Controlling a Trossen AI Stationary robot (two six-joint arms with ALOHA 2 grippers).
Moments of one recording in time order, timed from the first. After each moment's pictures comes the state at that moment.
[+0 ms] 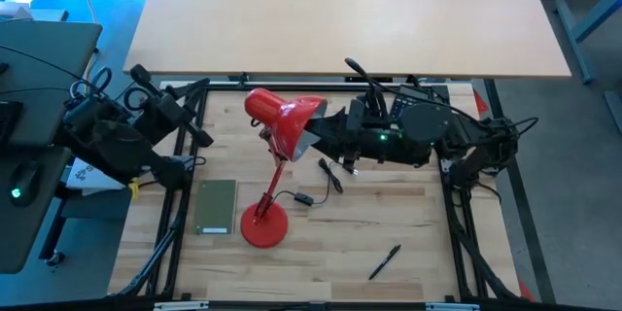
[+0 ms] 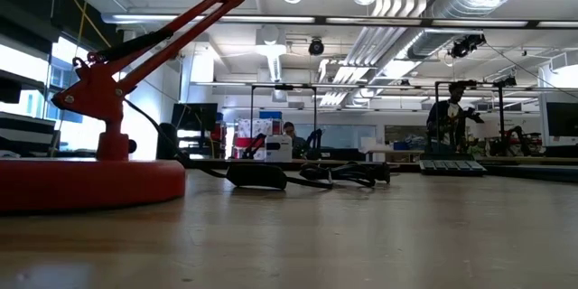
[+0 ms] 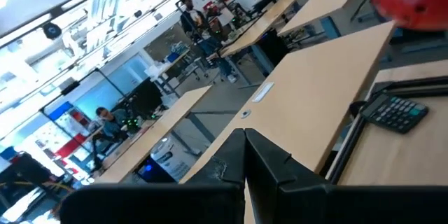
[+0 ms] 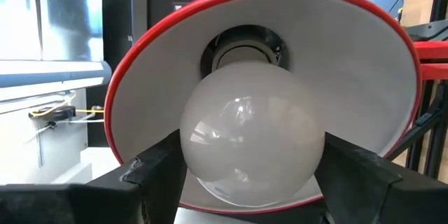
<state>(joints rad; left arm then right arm) -0.63 1.27 1.93 -1.18 -1.54 0.11 0.31 1.73 2.21 -0.50 0.47 1.54</state>
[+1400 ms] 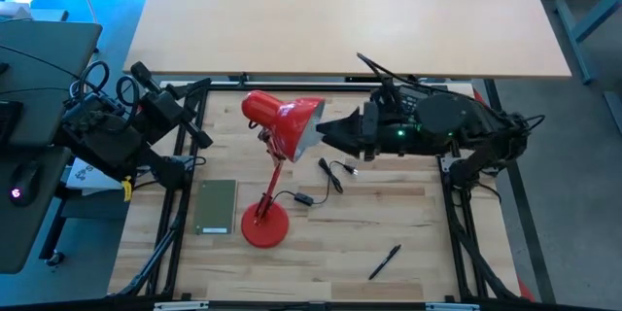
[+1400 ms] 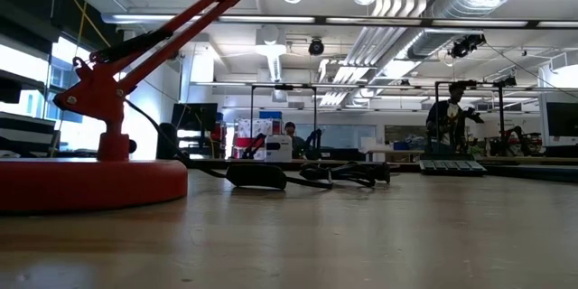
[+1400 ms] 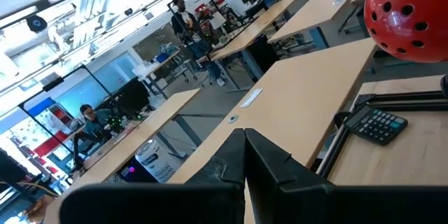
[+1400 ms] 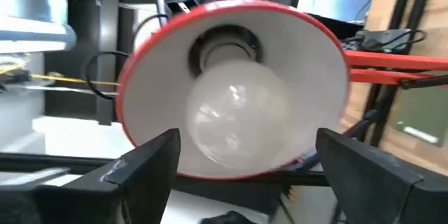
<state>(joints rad) -0.63 1.27 1.93 -1.04 -1.50 0.19 0.32 1.67 2.24 -0.69 0.40 1.44</state>
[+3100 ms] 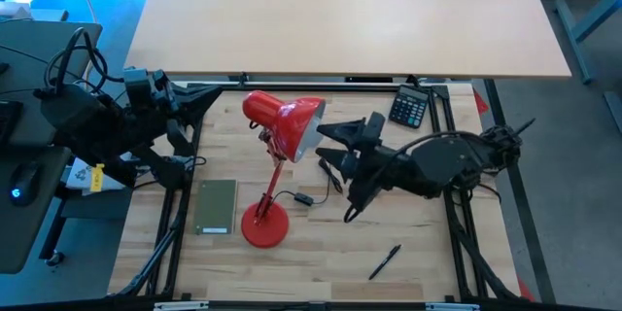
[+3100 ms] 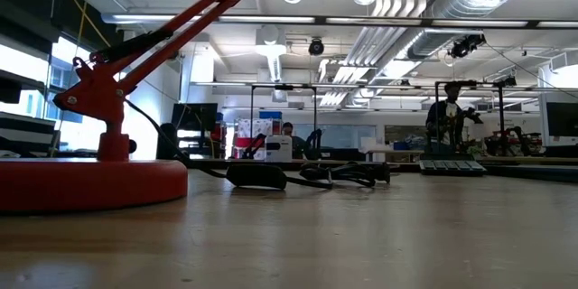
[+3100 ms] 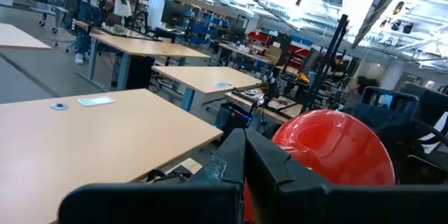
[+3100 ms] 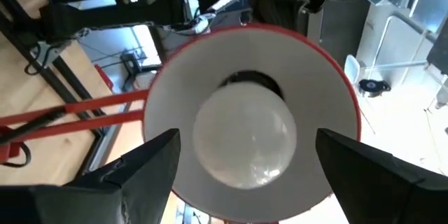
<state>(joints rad) -0.64 1.26 1.93 -0.50 -1.19 -0.18 0.48 1.76 2.24 -0.52 0.85 -1.38</state>
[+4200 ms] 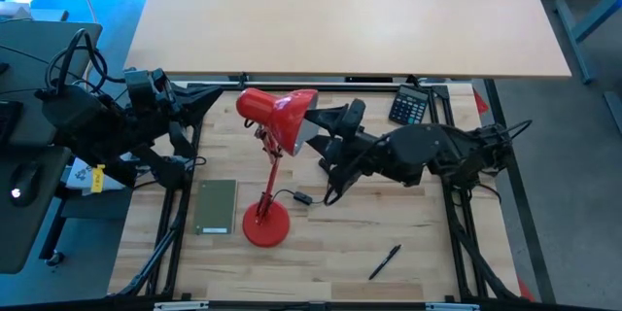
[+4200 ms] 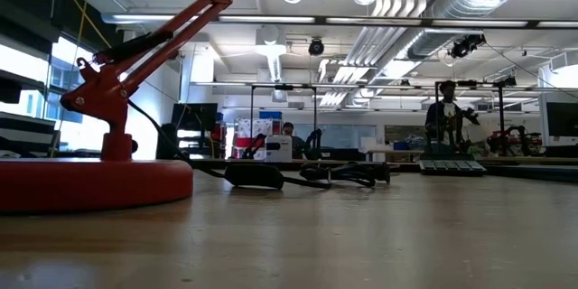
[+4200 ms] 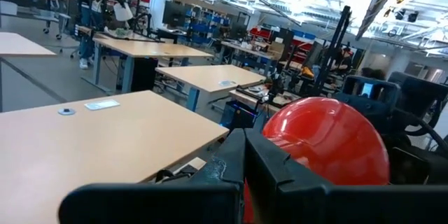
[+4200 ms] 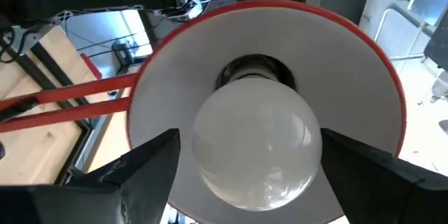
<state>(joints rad) -0.64 1.26 1.93 -0.53 -1.19 -0.15 0.38 1.80 2.24 -0.46 0.79 -1.42</state>
